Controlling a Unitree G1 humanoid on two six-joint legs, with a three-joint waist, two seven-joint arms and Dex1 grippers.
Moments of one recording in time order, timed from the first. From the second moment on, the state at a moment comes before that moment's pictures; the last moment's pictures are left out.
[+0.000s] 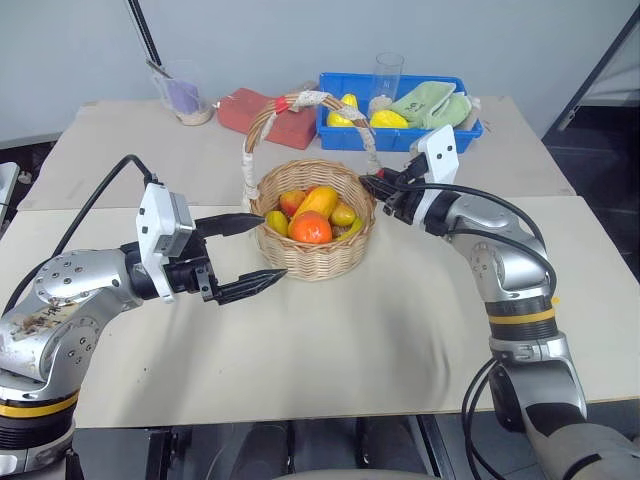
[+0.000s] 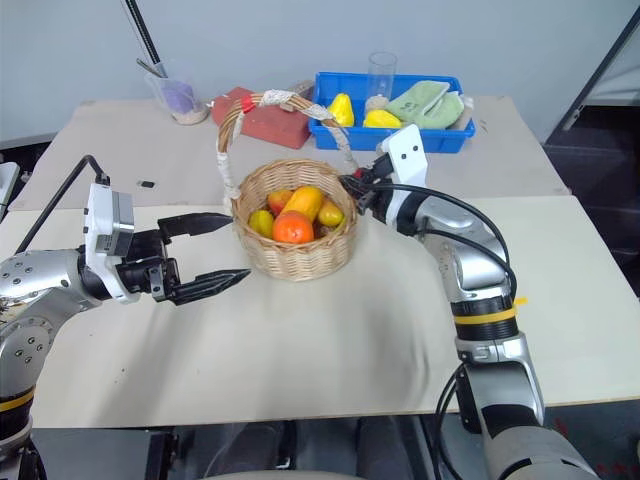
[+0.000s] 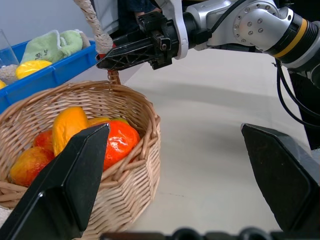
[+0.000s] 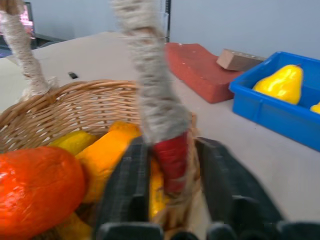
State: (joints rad) left arm -0.24 0.82 0.22 -0.50 -0.77 0.58 -0.93; right arm -0.74 -0.38 0.03 0.06 0.31 0.54 0.59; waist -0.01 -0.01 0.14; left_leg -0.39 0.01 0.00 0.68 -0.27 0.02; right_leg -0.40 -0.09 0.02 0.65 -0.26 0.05
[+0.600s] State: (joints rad) left arm -0.29 0.77 0.19 -0.48 -0.75 0.57 -0.92; right arm -0.66 -0.59 -0.15 0.16 0.21 0.36 0.52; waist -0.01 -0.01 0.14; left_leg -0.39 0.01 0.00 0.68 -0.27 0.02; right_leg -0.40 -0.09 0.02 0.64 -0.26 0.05
